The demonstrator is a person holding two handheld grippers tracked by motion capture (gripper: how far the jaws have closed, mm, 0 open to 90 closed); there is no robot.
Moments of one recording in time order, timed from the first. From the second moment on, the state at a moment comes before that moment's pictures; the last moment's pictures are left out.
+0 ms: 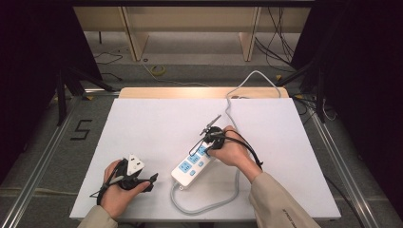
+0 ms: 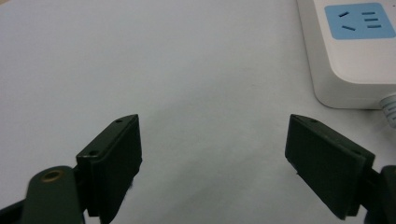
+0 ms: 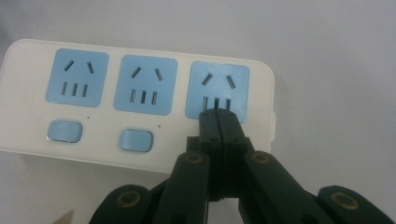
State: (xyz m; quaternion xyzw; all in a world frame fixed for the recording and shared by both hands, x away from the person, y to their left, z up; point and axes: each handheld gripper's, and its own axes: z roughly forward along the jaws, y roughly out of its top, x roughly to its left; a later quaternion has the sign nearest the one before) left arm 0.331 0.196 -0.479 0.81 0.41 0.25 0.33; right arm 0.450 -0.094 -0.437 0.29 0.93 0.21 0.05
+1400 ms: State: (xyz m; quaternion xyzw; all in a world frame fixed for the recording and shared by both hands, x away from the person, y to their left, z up) left arm 0.331 0.196 -0.479 0.81 0.41 0.25 0.33; right arm 0.437 -0.115 -0.429 0.29 0.92 0.26 0.07
